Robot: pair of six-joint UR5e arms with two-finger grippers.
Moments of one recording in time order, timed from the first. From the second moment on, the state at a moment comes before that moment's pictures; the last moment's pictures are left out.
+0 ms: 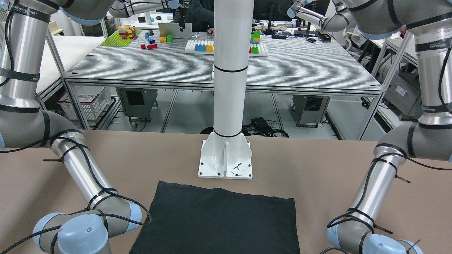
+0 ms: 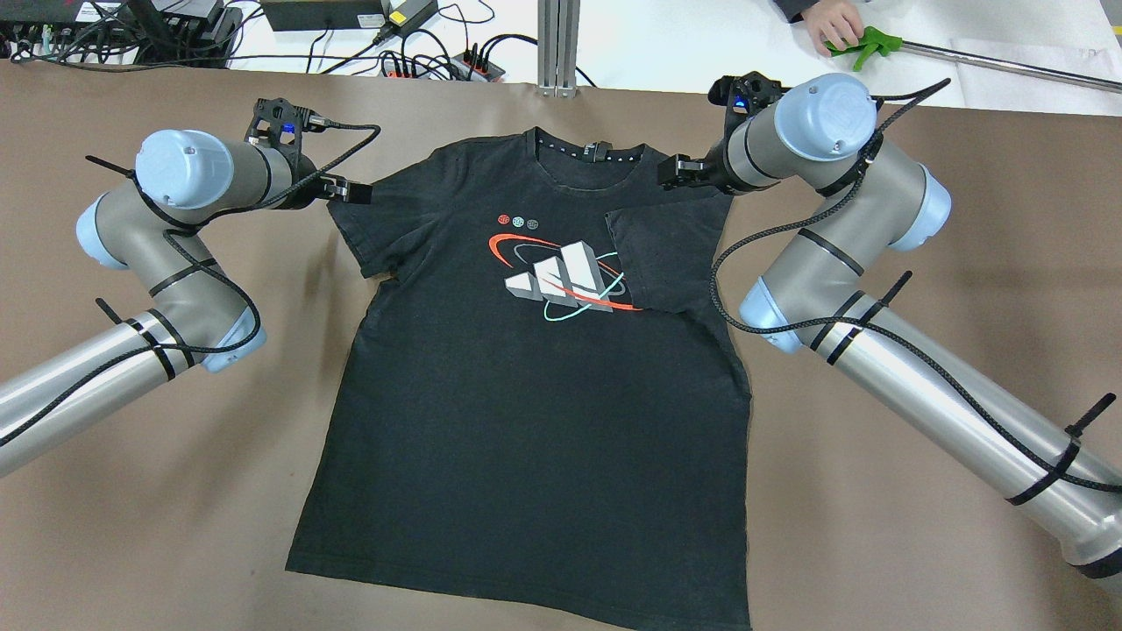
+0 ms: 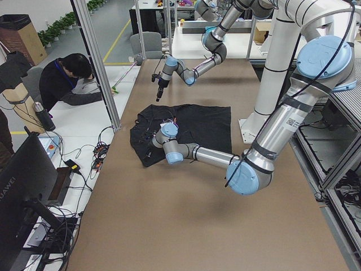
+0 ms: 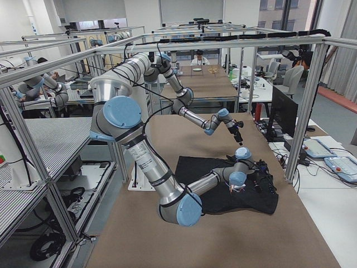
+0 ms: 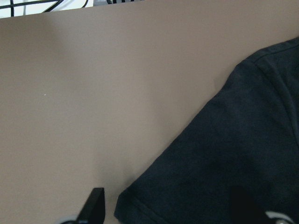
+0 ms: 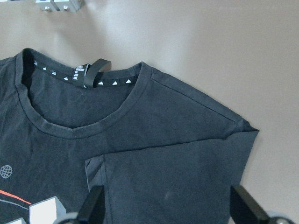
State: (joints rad) left arm -0.89 -2.19 -1.13 -2.50 -1.74 -0.85; right arm 0.91 -0.84 1.25 -0.98 1.89 1.00
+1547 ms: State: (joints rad) left arm -0.86 -2.21 -1.02 -2.51 -1.71 -0.78; right arm 0.91 -0.87 1.25 -0.97 1.87 1.00
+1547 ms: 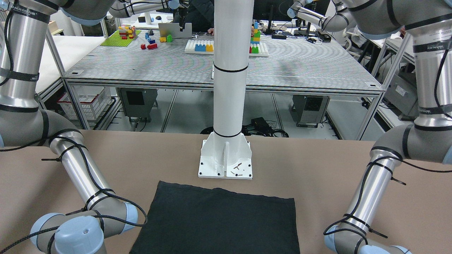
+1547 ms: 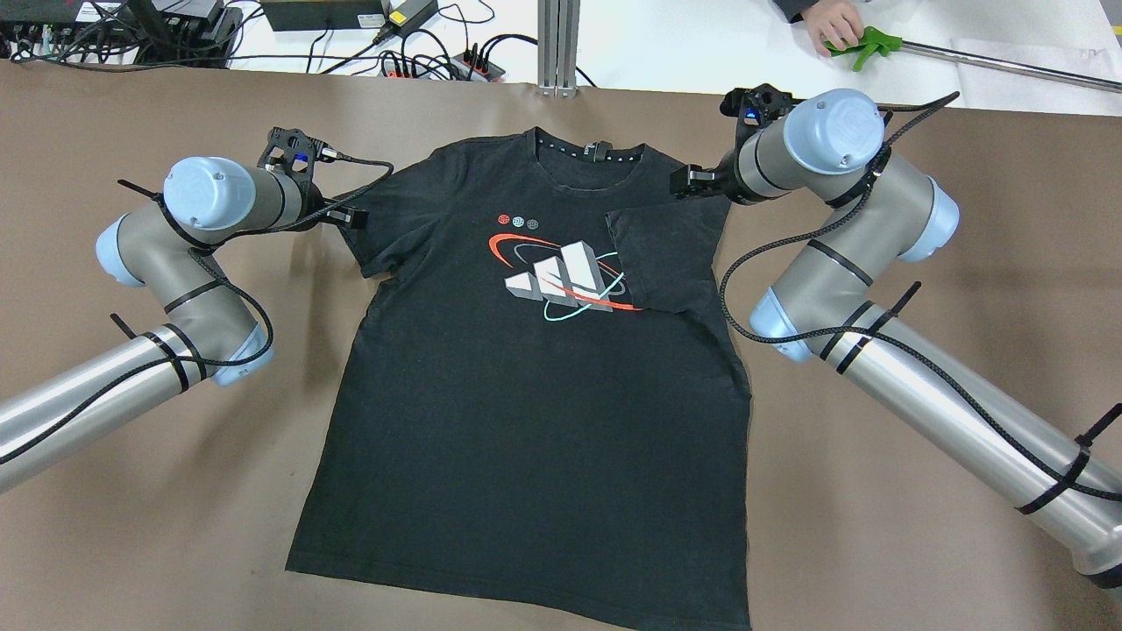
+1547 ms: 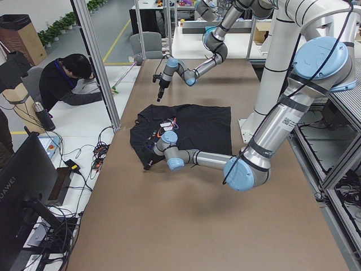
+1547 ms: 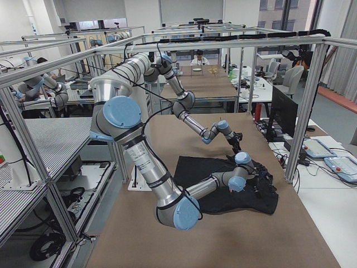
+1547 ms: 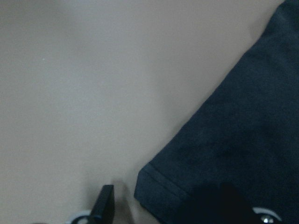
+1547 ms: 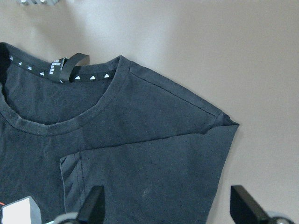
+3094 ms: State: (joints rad) left arm -0.89 -2.36 -1.26 -2.09 -1.78 -0.89; right arm 0.91 -0.89 1.25 -0.95 1.87 1.00
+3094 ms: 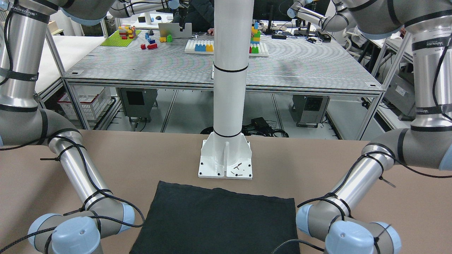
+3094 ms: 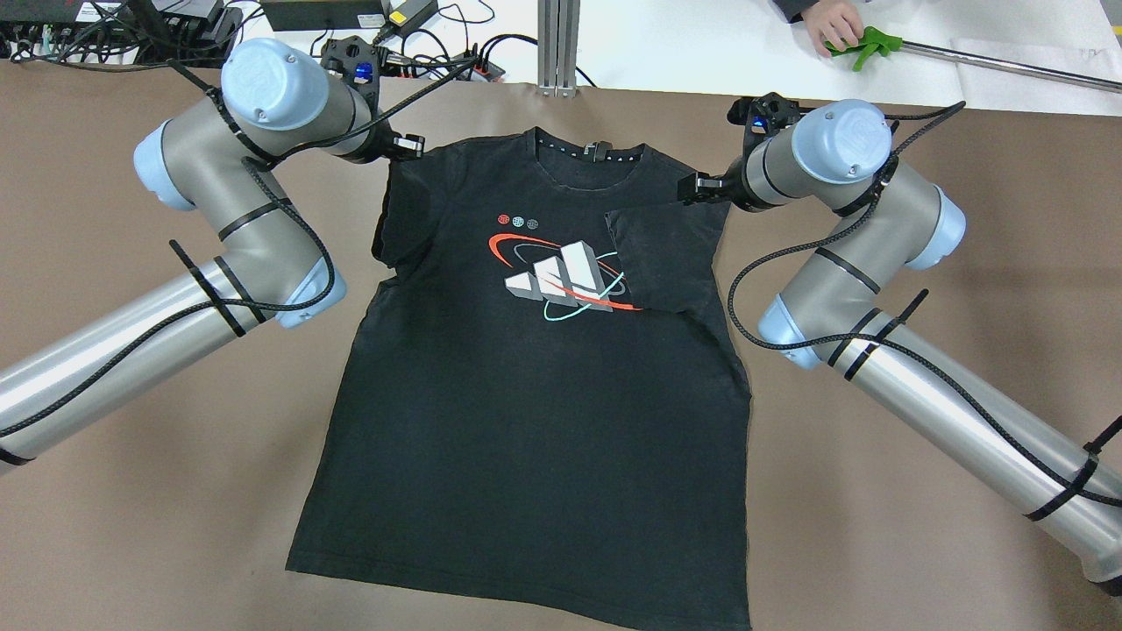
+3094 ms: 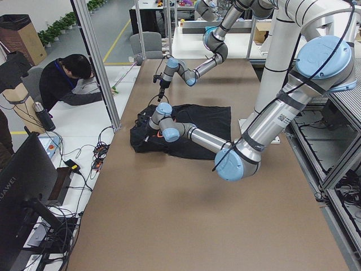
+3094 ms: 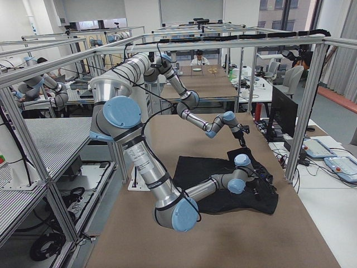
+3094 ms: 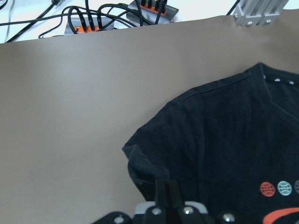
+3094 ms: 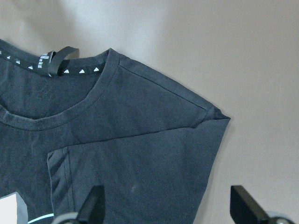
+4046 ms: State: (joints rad) left arm -0.71 -2.53 -1.06 -2.16 -1.50 -1.09; right arm 0.91 -0.91 1.25 -0.91 1.87 1.00
